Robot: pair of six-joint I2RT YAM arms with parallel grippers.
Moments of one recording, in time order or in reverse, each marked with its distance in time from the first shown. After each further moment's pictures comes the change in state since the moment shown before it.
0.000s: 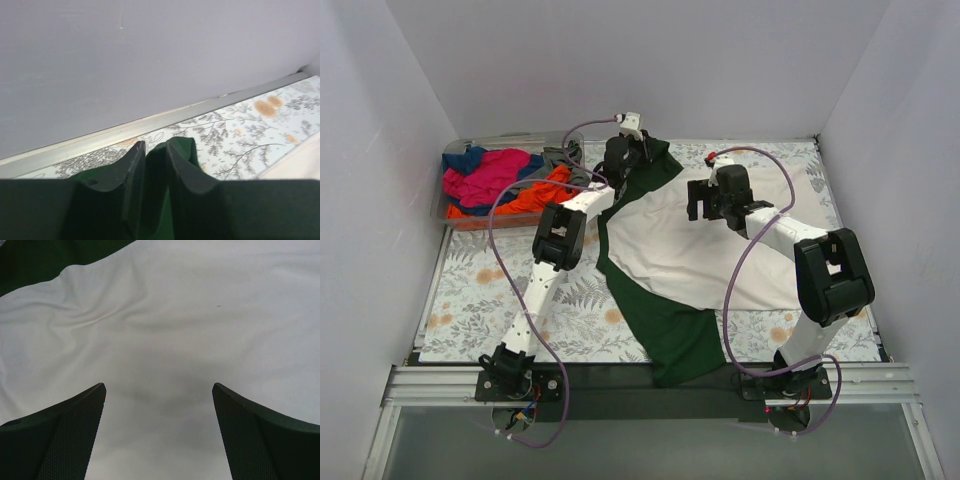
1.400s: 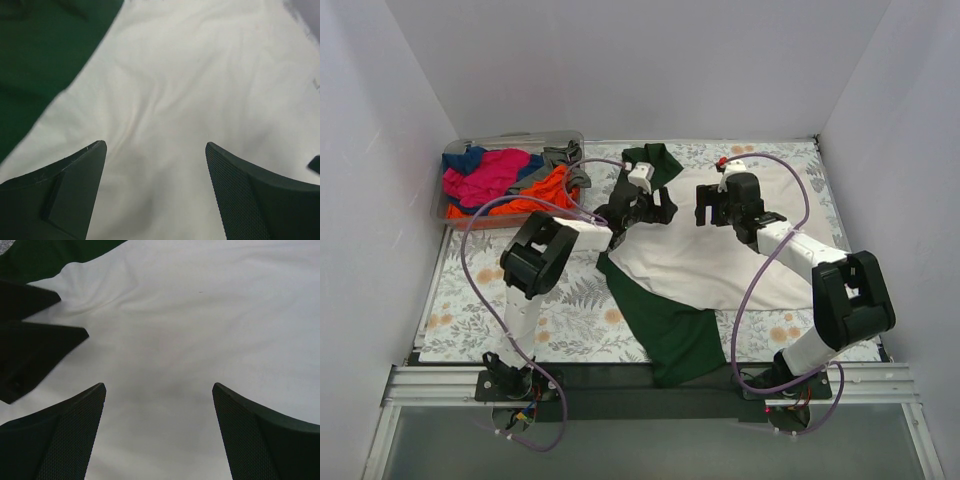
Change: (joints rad) left arm -0.164 -0.642 -1.019 0.099 0.002 -0.187; right arm 0.000 -0.172 -0.132 0.012 0.046 0.011
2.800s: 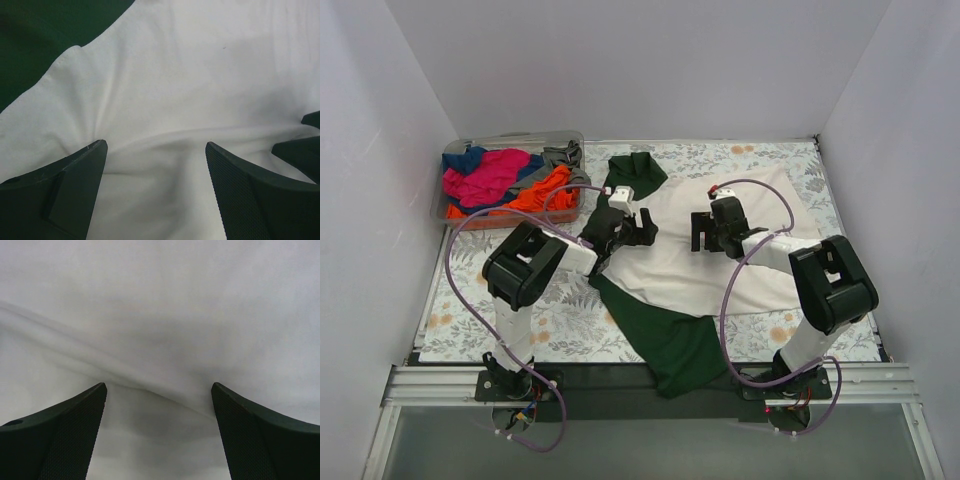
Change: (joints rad) left arm -0.013 -0.119 -0.340 0.096 -0.120 -0.037; right arm 0.056 0.139 -0.108 0.021 0.072 0.110
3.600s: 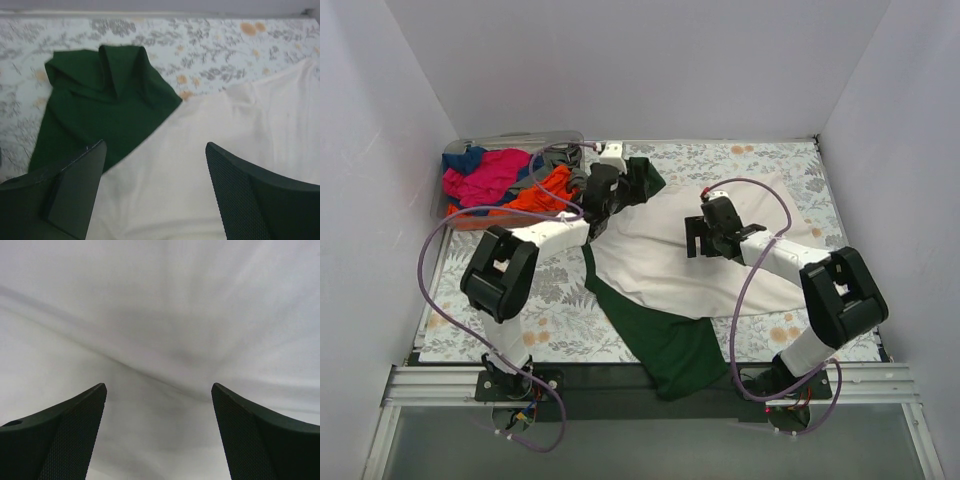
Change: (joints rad) left arm 0.046 -0.171 0.251 -0.351 -0.144 0.085; right arm 0.090 -0.092 0.048 -0.237 0.062 0.035
